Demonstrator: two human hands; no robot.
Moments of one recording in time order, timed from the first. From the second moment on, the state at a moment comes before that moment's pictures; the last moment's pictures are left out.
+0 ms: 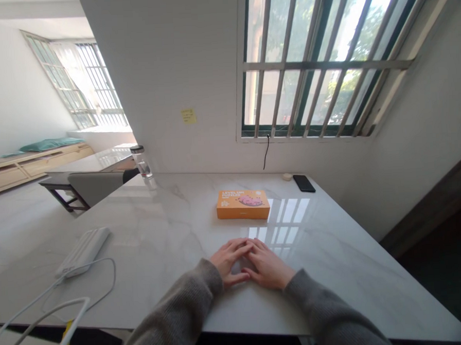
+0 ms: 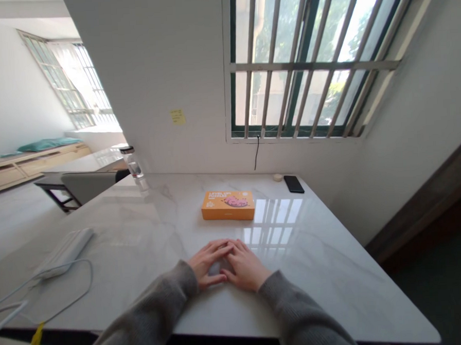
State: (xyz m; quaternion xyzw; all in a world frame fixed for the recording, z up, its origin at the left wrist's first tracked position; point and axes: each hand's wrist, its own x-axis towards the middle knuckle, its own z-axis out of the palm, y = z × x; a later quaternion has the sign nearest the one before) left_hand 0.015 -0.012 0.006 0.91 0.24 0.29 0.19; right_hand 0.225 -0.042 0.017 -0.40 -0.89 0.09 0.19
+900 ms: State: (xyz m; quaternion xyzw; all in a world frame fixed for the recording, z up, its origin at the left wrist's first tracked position) left_hand 0.014 -0.011 0.006 0.92 0.25 0.25 0.19; right_hand 0.223 -0.043 0.017 -0.41 -0.88 0.13 0.19
